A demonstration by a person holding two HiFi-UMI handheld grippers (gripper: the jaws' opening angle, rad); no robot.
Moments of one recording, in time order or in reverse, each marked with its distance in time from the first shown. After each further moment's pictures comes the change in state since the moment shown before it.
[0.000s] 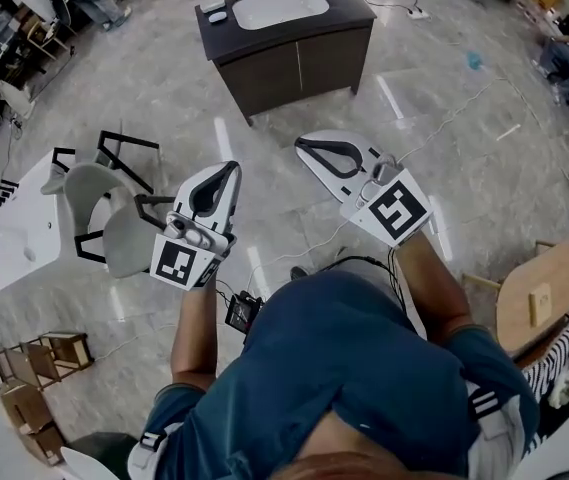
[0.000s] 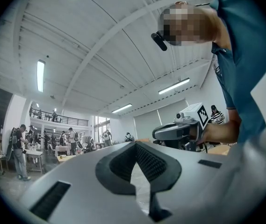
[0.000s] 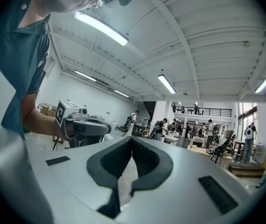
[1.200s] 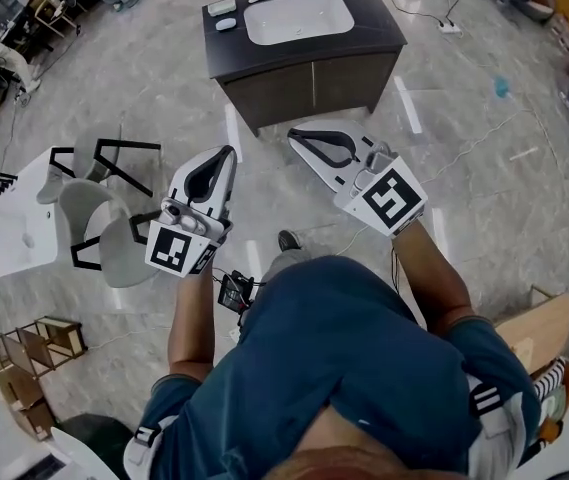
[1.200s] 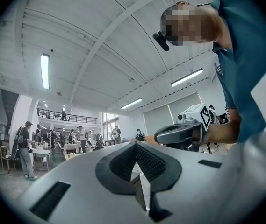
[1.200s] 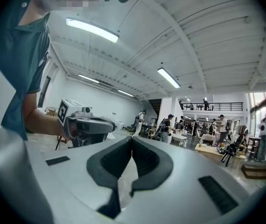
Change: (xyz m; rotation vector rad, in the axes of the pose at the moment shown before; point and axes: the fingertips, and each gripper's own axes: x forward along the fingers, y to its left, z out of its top) left arm 0.178 0.156 -0.043 0.017 -0.001 0.108; right arm 0.117 -0.200 -0.074 0.021 -0.017 0.130
